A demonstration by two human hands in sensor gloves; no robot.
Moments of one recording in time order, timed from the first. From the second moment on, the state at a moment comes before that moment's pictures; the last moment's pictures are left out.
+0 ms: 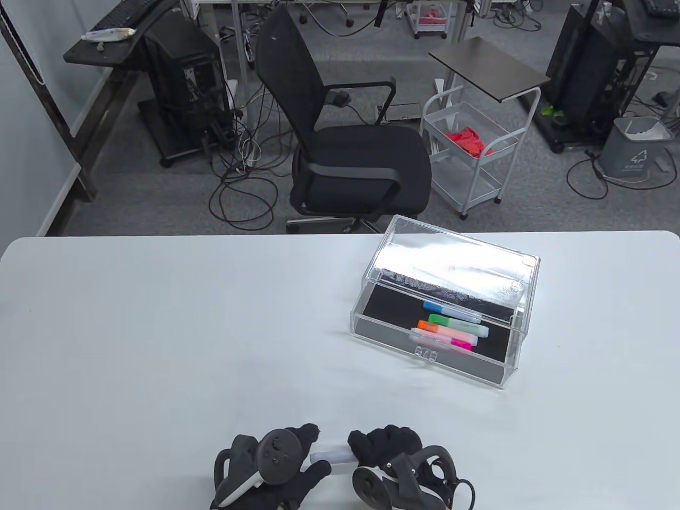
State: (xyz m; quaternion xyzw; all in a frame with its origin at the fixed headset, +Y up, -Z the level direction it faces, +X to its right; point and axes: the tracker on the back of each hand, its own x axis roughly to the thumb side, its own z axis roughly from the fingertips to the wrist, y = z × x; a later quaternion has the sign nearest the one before) left_hand -0.148 -0.740 -0.232 -0.11 -0.13 0.15 0.97; right_hand 0.064 -0.746 -0.220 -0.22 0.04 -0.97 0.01
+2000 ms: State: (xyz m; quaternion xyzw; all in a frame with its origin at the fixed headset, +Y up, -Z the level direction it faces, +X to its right) left_hand -0.189 -0.749 -0.239 -0.16 -0.01 0.07 0.99; right_hand 0.217 -0.761 -0.325 0.25 -0.10 -0.83 -0.49
